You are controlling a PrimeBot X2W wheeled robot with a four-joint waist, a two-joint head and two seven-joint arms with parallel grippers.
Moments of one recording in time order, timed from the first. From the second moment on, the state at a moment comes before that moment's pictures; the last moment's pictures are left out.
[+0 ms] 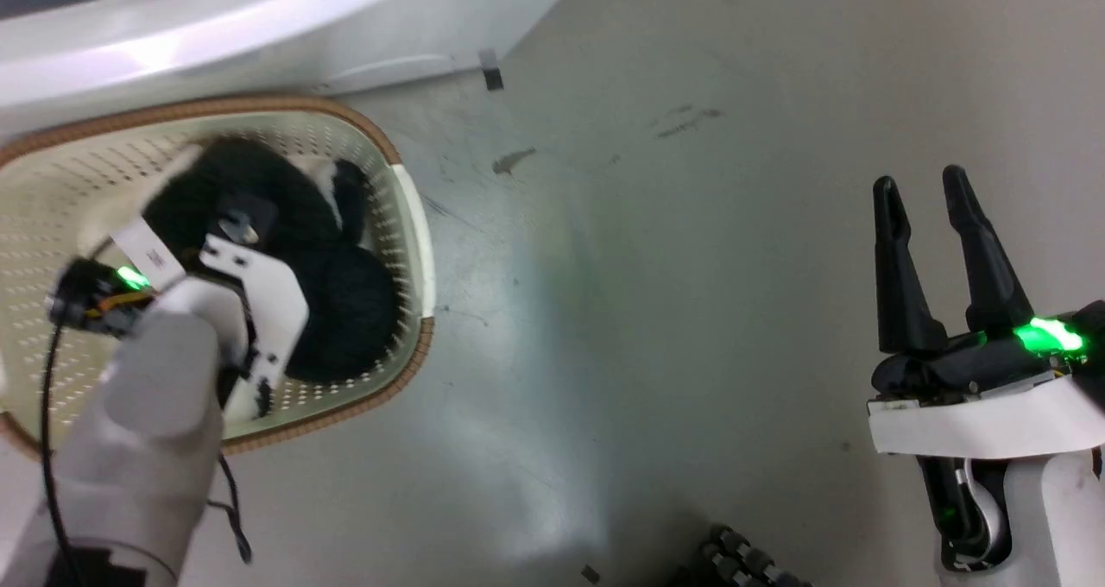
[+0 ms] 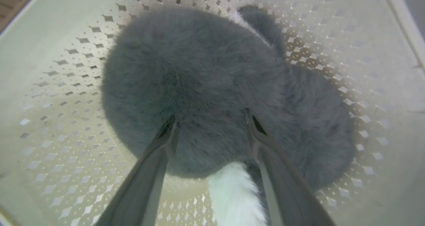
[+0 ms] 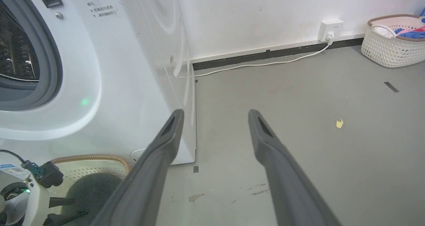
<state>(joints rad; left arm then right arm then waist) -0.85 0.32 -0.28 1.05 0.01 -0.08 0.14 -0.25 -0.05 0.03 -0.10 0.36 0.13 -0.22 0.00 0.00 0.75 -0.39</state>
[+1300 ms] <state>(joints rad) -0.99 0.31 -0.34 1.26 -0.09 -0.10 0.07 -0.28 -0.05 0.00 -0.10 0.35 0.13 -0.26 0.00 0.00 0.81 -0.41</state>
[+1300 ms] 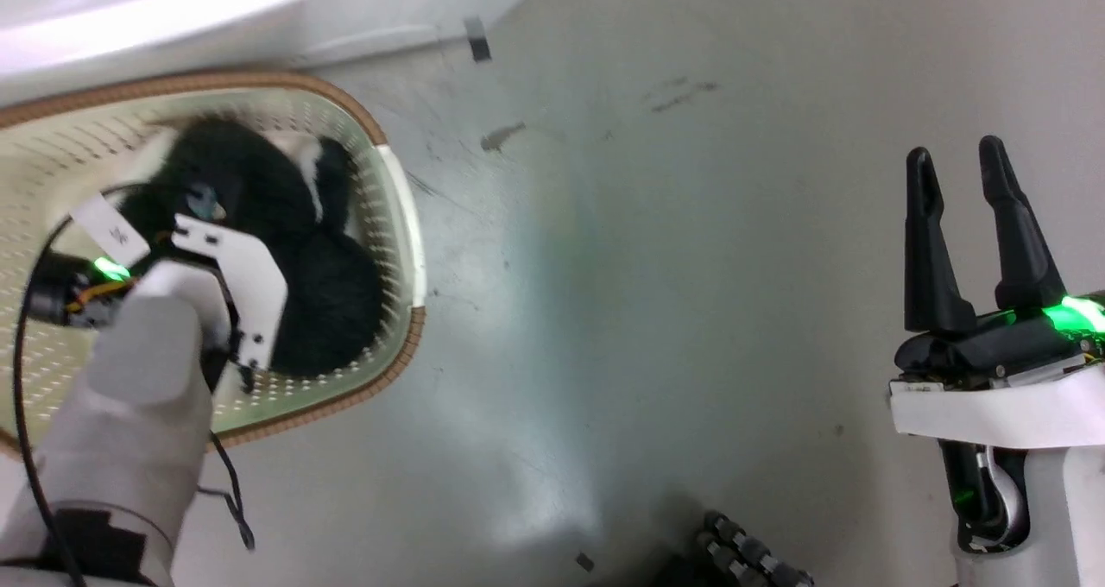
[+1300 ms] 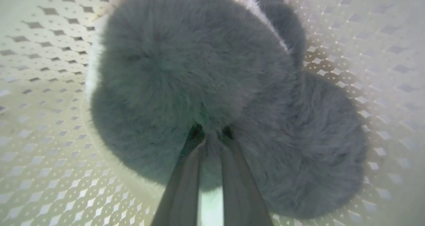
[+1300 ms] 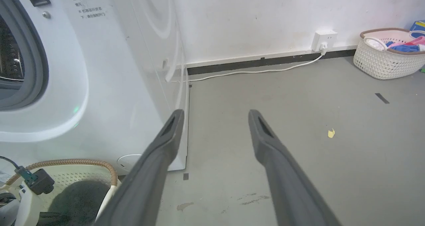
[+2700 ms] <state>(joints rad) -0.40 0.17 -0.09 0.20 -0.18 -0.01 -0.26 -0.10 -0.05 -0.09 -0.10 0.22 0.13 -0.26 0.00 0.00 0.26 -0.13</state>
